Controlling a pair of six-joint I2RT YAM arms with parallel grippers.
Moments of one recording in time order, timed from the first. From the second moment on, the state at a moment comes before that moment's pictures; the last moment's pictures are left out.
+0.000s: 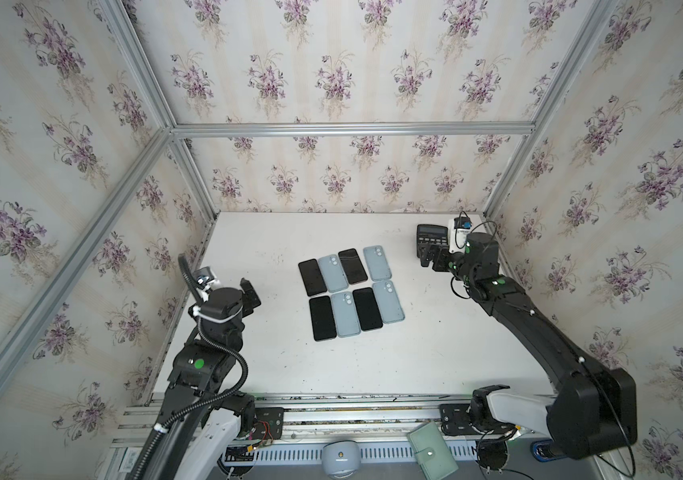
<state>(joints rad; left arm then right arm) -0.16 0.57 0.66 -0.51 -0.58 -0.40 0.15 1.18 0.87 -0.13 -0.08 0.23</state>
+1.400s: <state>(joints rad) 0.03 1.32 0.27 0.81 0.06 -0.01 0.08 1.55 0.36 0.91 0.29 -0.04</state>
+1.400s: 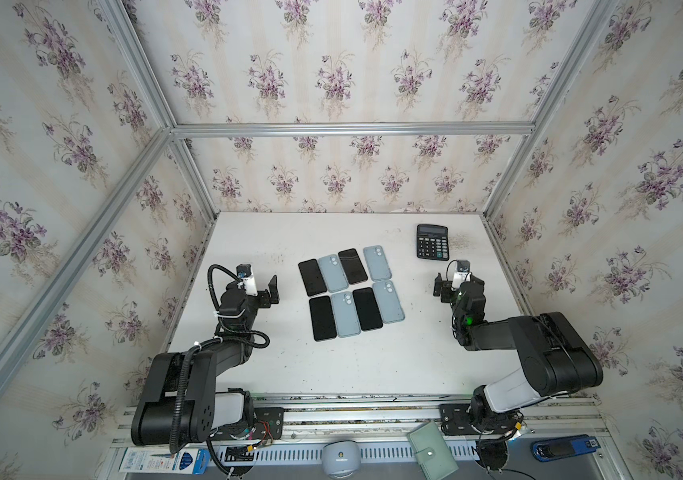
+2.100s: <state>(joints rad) 0.01 1.33 0.29 0.81 0.03 0.00 0.07 1.55 0.37 0.84 0.24 -0.03</state>
